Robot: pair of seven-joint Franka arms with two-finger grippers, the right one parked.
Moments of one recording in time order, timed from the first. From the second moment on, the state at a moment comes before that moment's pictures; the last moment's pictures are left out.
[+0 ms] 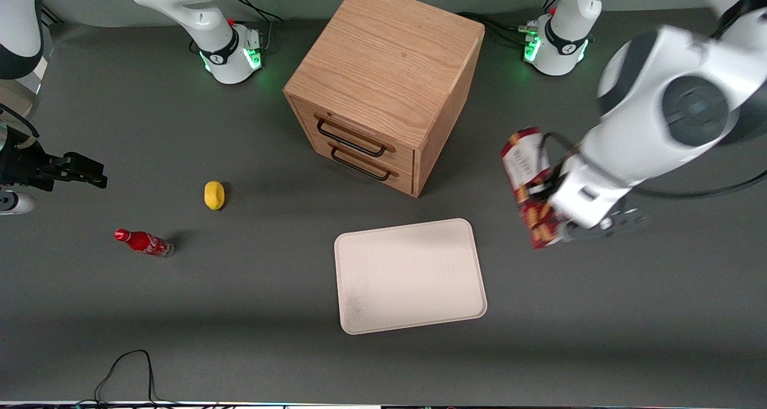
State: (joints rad) arm -0.15 0.50 -0.33 -1.18 0.07 1.62 -0.65
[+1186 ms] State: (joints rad) arm -0.26 0.94 -0.30 -1.04 0.25 1.97 -0.69
